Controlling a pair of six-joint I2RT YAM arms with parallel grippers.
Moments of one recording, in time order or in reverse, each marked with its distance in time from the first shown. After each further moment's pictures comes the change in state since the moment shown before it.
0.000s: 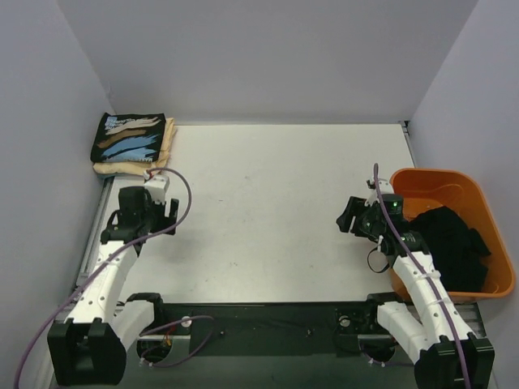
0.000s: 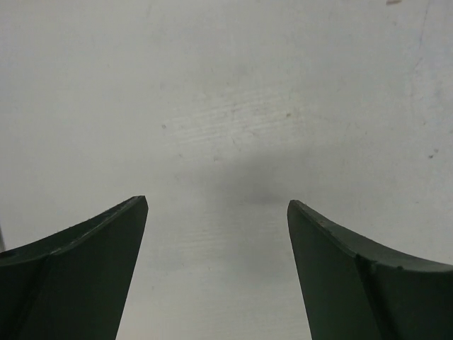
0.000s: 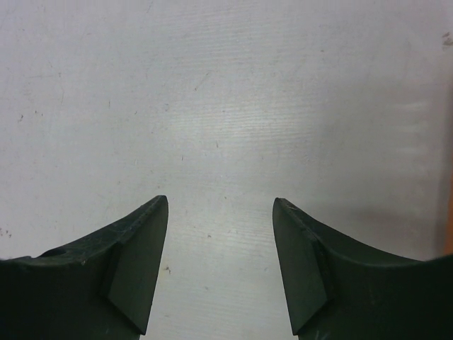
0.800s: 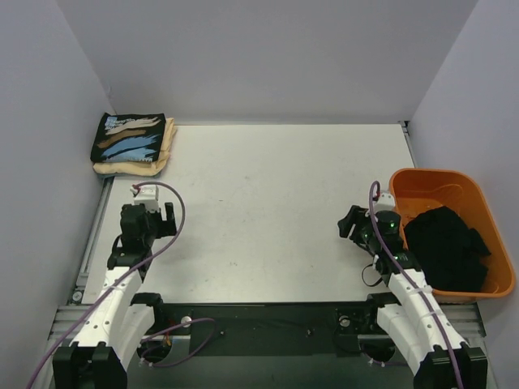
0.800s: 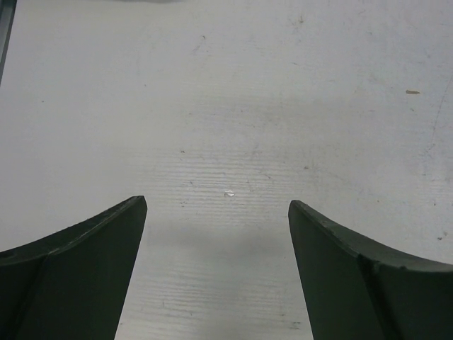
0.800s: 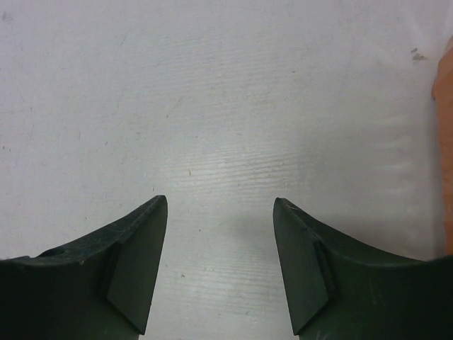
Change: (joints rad) left arm -0.020 -0.248 -0.371 0.365 -0.155 -0.200; right arm 0.000 -0.117 -0.282 0.339 0.078 0.029
